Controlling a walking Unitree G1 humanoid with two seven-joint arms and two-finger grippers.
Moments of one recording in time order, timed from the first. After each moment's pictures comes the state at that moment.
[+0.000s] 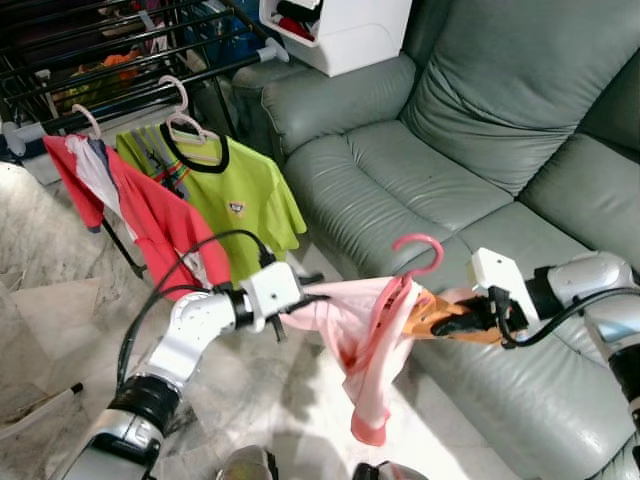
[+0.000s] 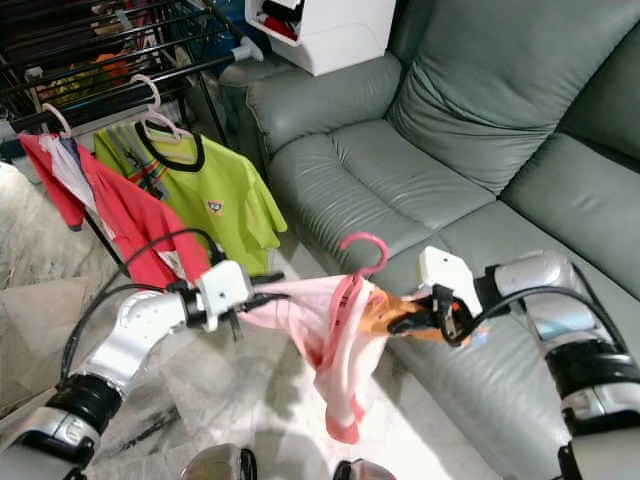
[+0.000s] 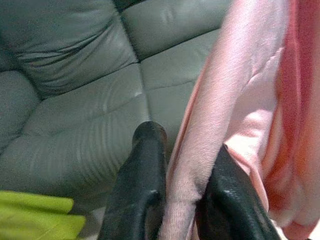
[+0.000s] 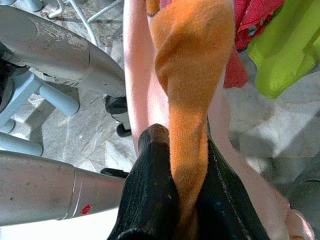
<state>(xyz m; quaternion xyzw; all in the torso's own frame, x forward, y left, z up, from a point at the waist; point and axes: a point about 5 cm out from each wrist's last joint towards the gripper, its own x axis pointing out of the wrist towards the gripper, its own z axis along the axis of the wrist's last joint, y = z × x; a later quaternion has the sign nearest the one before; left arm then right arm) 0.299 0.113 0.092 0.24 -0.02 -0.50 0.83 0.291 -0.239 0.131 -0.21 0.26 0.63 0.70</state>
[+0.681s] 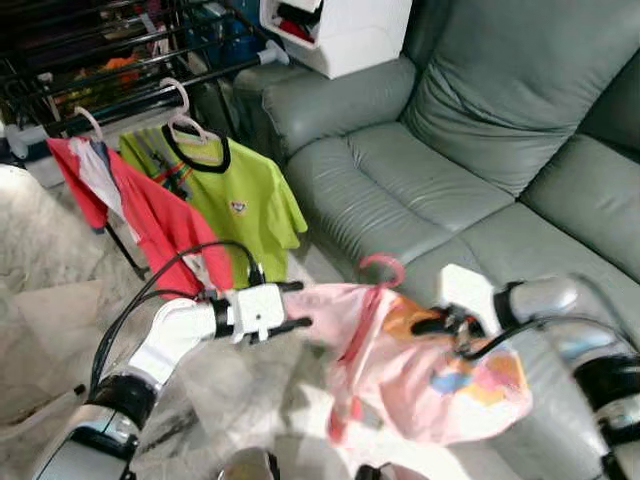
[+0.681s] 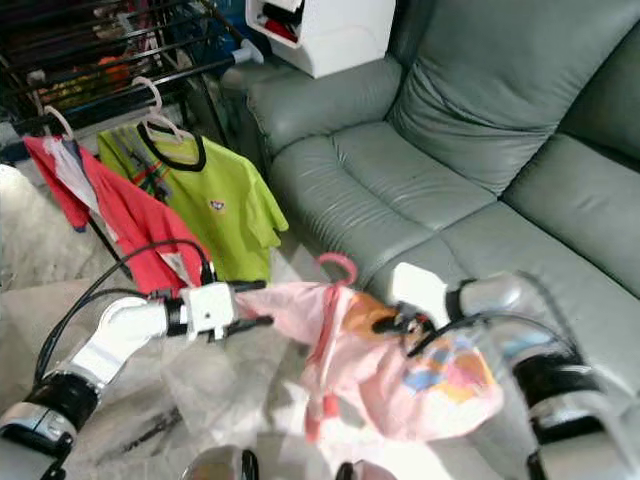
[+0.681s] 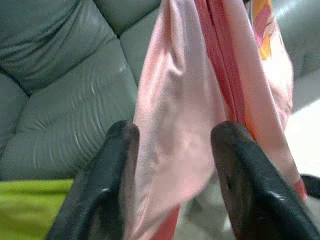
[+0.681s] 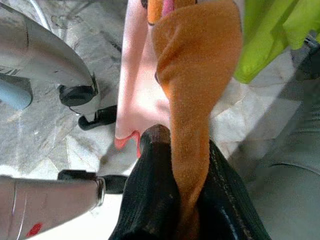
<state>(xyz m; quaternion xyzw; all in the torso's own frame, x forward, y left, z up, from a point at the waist) 0.290 0.137 0.074 0.33 0.00 -0.54 0.77 0.296 -0.214 0.087 -0.27 0.26 0.55 0.75</state>
